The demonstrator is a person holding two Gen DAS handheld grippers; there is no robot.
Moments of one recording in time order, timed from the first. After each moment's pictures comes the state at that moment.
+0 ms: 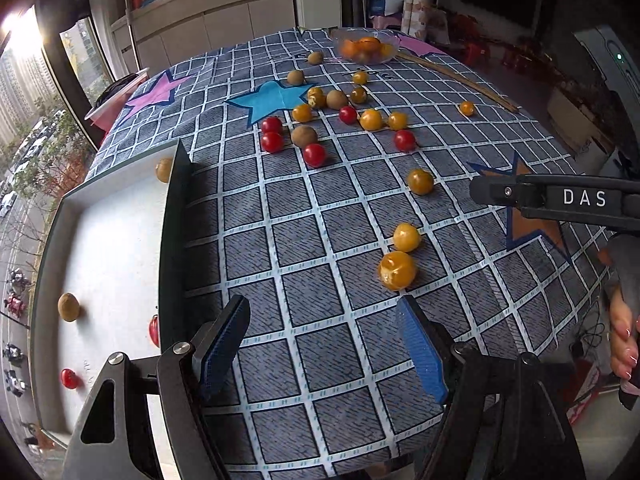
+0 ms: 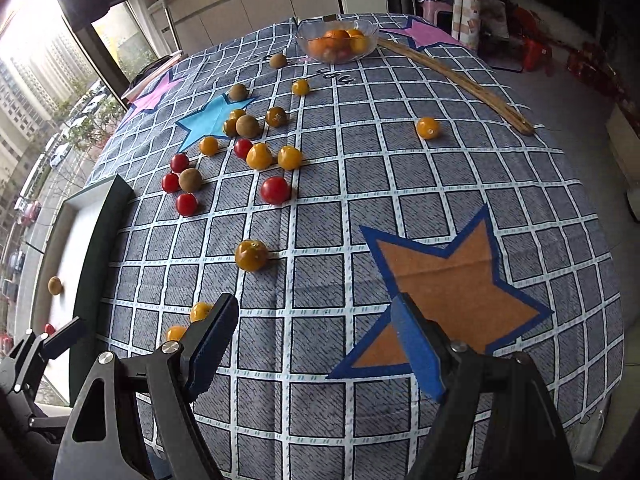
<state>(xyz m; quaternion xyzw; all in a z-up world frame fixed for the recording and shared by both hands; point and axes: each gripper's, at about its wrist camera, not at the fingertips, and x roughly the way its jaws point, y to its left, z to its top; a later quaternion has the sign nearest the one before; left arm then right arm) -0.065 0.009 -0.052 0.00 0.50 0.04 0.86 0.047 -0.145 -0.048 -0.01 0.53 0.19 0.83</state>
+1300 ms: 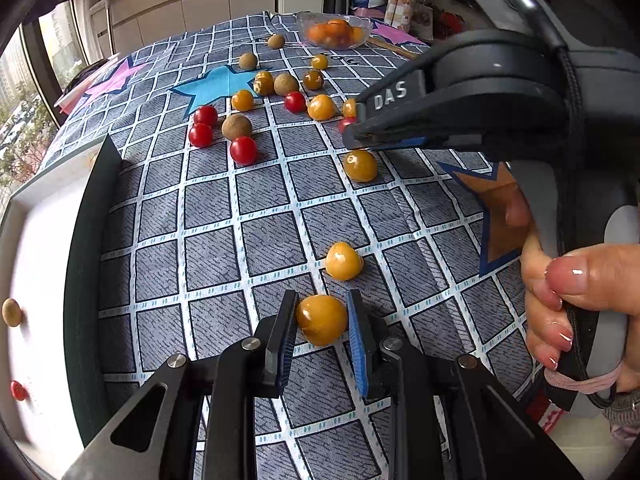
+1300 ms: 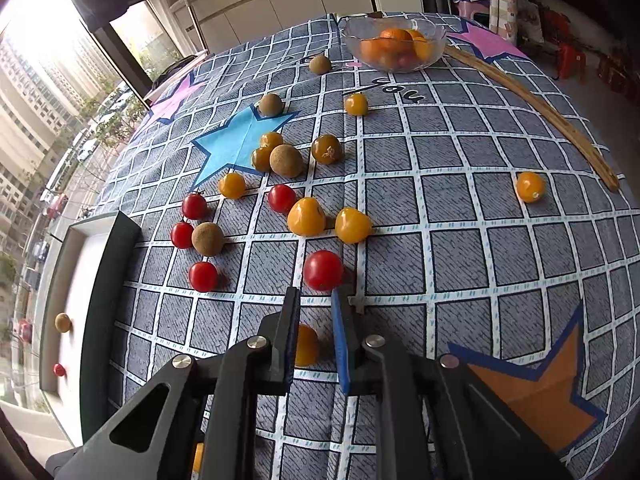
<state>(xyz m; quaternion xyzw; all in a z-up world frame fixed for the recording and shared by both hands) -0.040 -0.016 -0.069 -0.05 0.51 0.00 0.86 0.105 -0.093 -0.067 0.02 0.53 0.25 0.81</state>
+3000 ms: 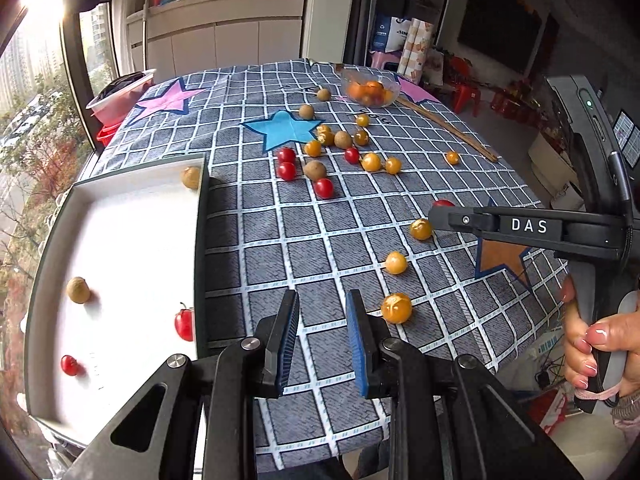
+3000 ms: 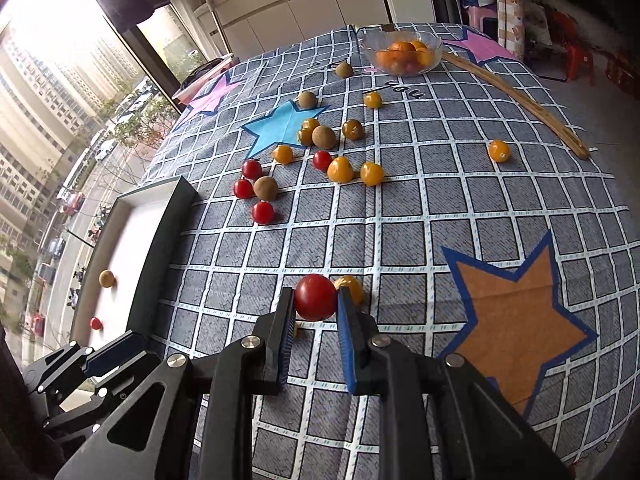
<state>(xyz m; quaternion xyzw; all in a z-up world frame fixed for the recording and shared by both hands) -0.110 0.047 -0.012 -0.07 0.44 0.03 0.89 0.030 -0.106 -0.027 0.01 0.51 0.29 0.81</state>
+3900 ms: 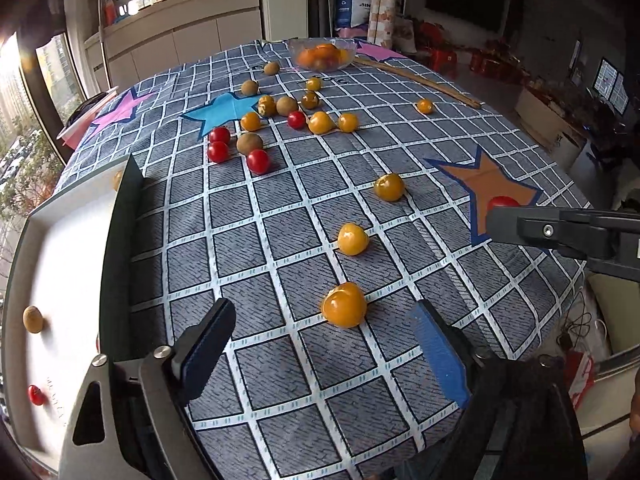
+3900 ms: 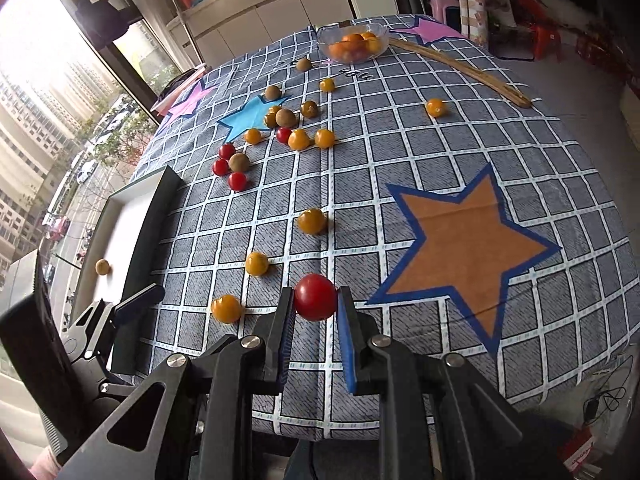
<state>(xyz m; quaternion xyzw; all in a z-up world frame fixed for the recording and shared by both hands) -0.072 -0.011 -0.062 0.00 0.48 -0.01 0.88 -0.011 -0.166 -0.029 0.05 0.52 0.23 0.82</state>
